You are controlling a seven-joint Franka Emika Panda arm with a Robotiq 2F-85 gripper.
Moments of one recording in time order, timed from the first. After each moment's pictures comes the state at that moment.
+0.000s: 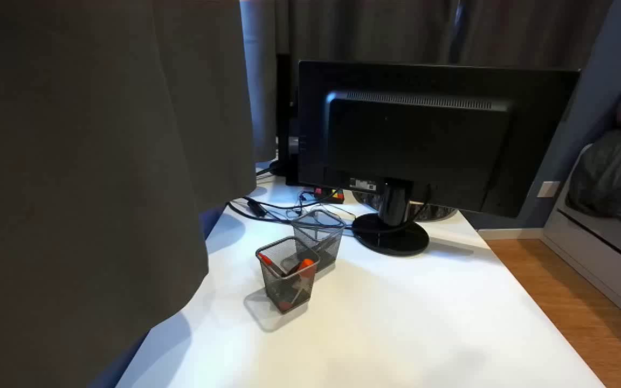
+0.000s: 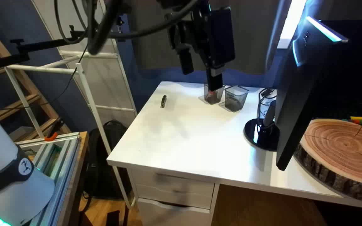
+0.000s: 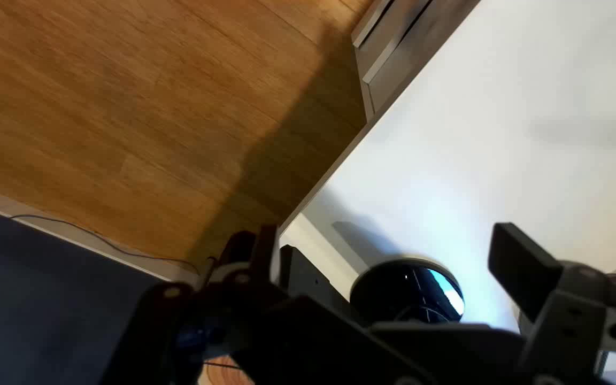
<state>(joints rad) -0.03 -0.54 -0.12 -2.60 -0.10 2.29 -0.23</state>
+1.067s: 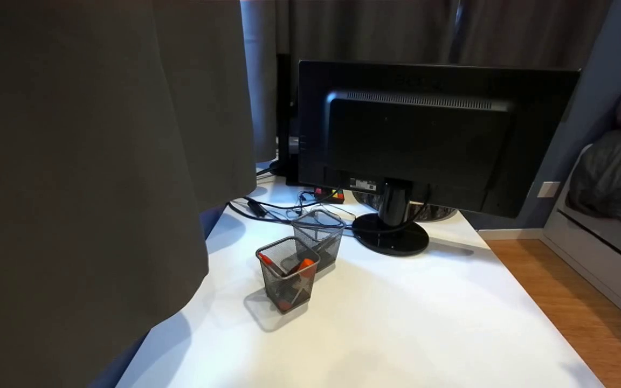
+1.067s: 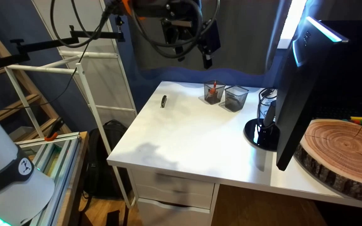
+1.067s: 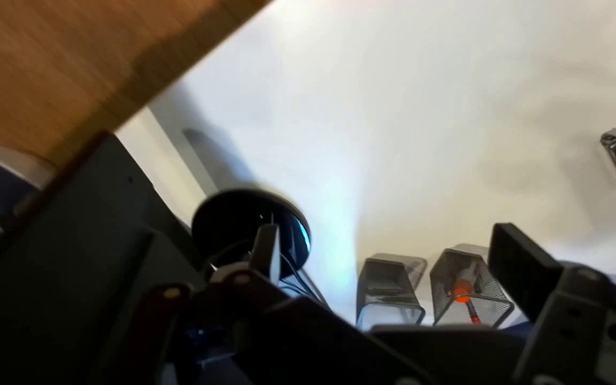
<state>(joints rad) 0.22 -0.40 -0.06 -2.59 0.05 2.52 -0.37</state>
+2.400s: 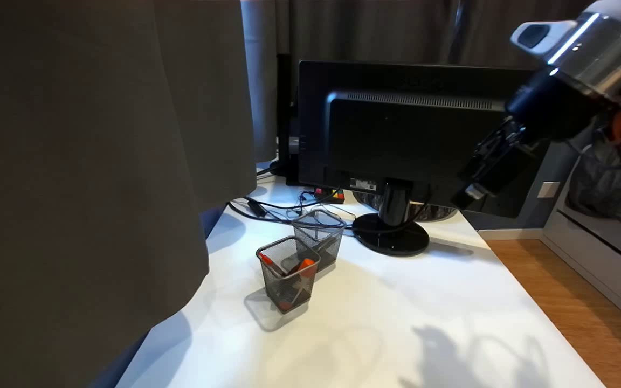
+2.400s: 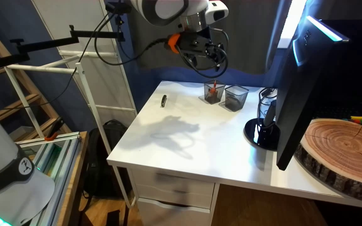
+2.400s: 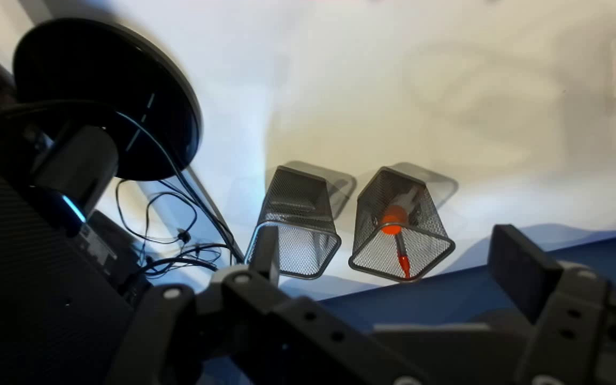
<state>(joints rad) 0.33 0.11 0.07 -2.30 0.28 2.87 -0.52</state>
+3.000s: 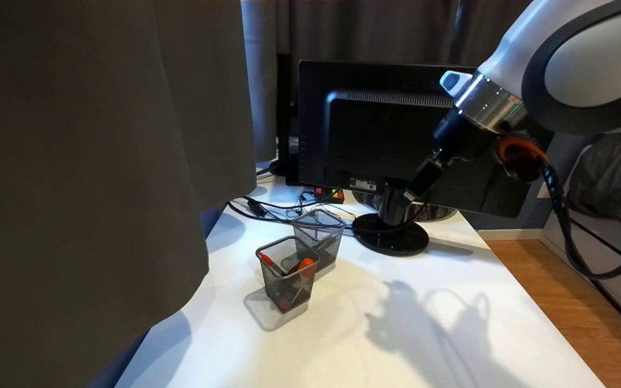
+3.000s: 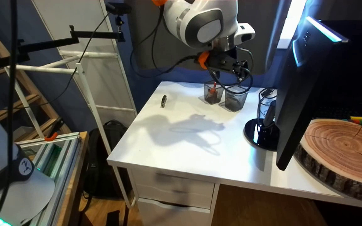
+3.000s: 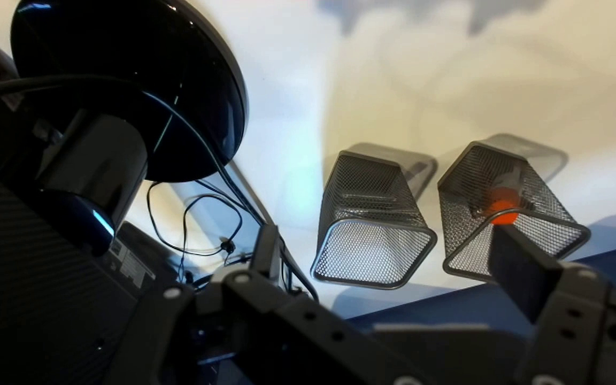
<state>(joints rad) 0.19 0.43 0.14 -1.99 0.13 2.88 -0.39</state>
